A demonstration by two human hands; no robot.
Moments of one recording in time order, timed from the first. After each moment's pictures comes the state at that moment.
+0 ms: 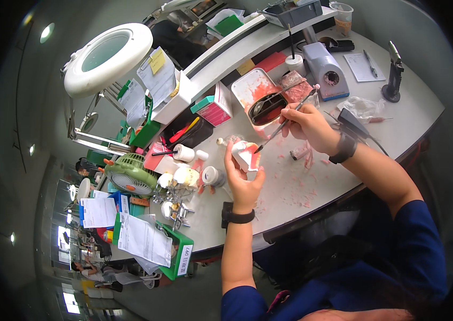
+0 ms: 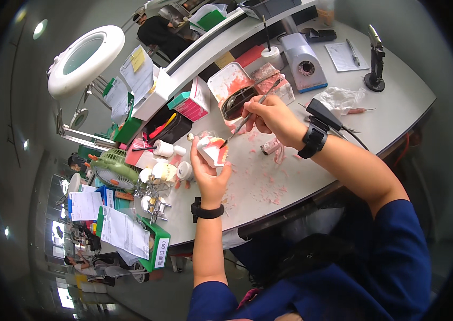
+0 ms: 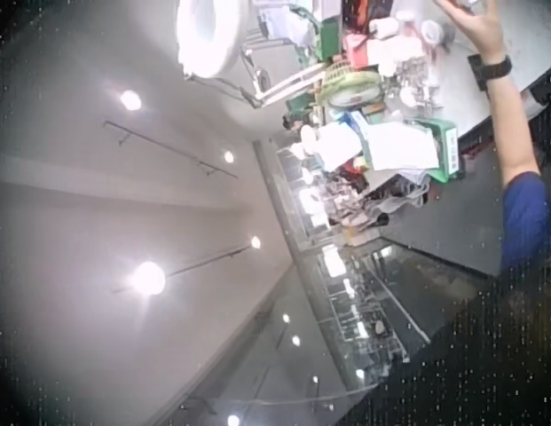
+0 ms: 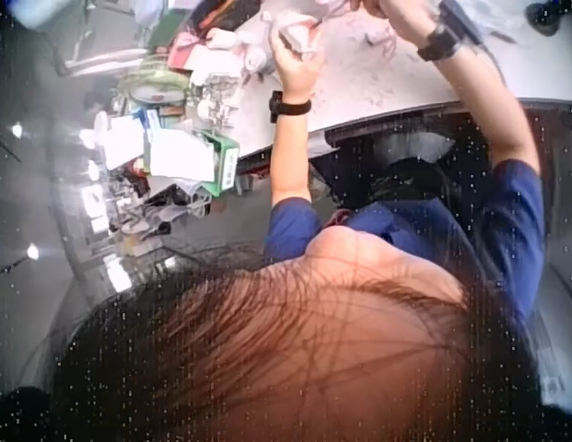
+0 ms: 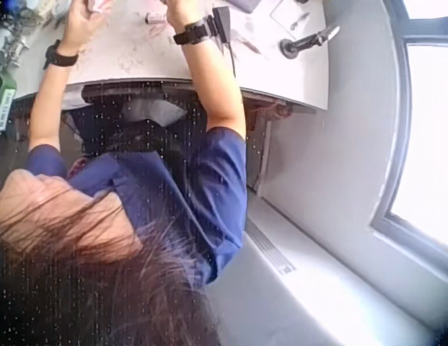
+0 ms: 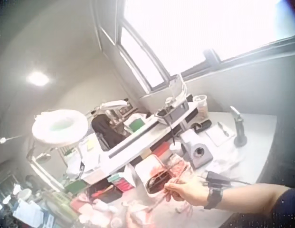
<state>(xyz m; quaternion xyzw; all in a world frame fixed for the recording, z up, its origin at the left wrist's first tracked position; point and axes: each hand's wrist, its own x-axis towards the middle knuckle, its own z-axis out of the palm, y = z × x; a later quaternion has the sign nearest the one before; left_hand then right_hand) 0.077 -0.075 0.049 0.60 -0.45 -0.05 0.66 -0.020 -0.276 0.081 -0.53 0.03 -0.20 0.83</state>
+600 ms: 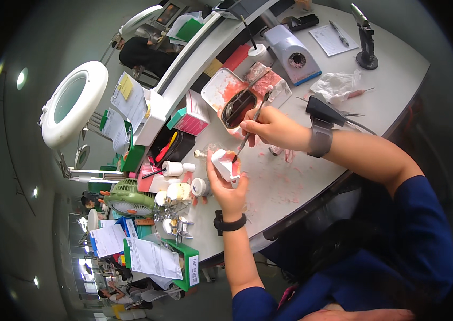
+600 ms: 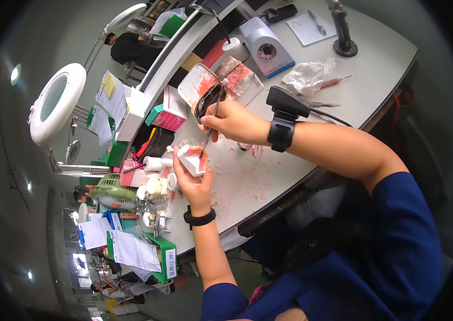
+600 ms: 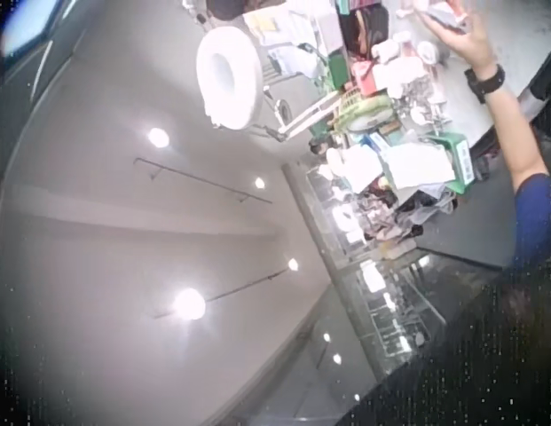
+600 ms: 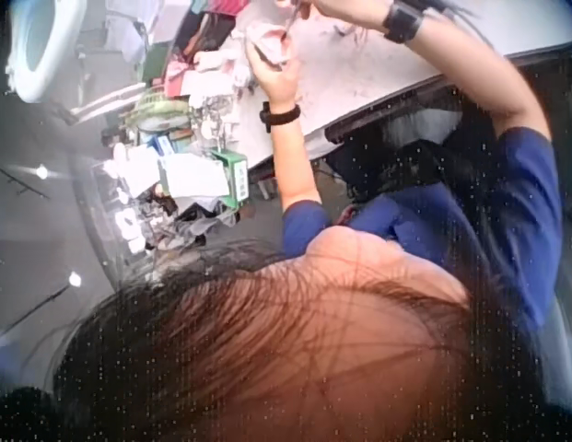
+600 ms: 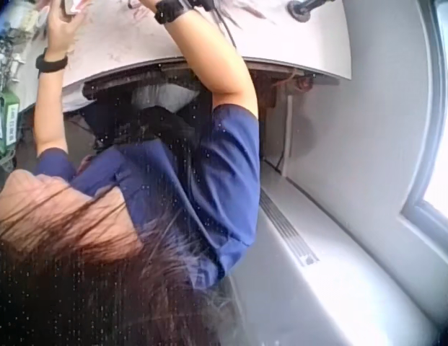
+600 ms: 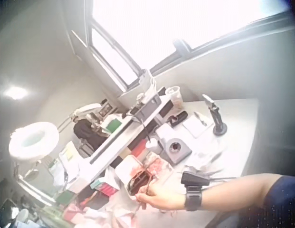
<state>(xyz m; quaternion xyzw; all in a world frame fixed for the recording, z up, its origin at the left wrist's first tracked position) 0.066 -0.077 0.057 0.64 -0.45 -0.06 0.62 -0.018 -0.267 0.077 -0.67 0.01 -0.22 0.71</state>
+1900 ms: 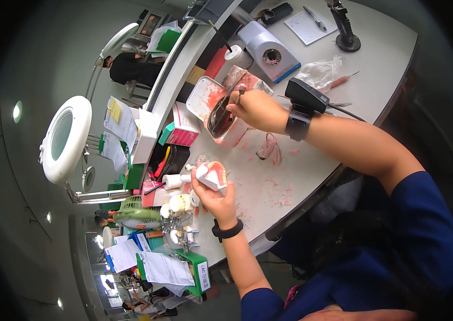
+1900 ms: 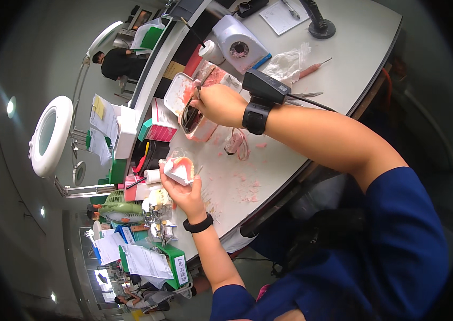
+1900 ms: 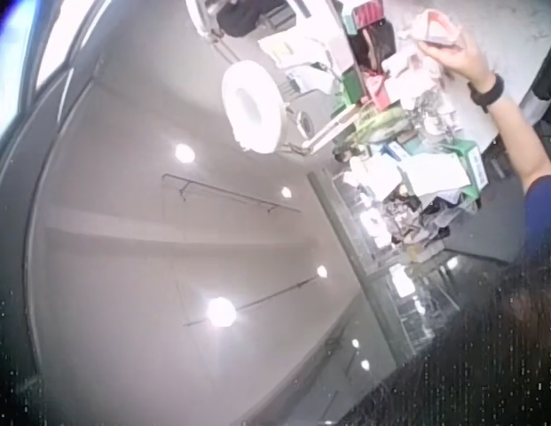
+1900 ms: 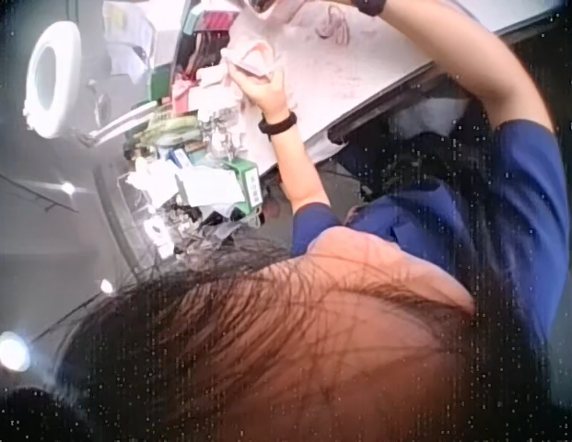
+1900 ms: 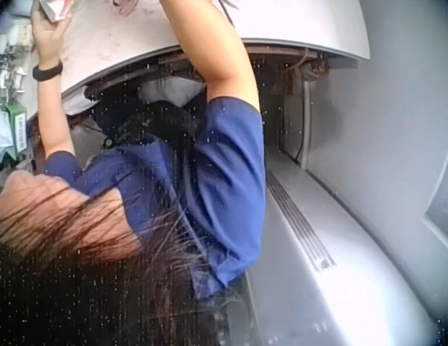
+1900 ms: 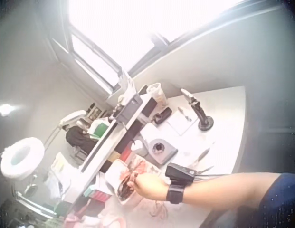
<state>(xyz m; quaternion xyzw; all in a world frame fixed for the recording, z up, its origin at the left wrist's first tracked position) 0.080 -0.074 0.049 0.66 -0.46 0.01 0.60 0.004 -0.304 0.060 -0.79 0.16 -0.37 0.46</state>
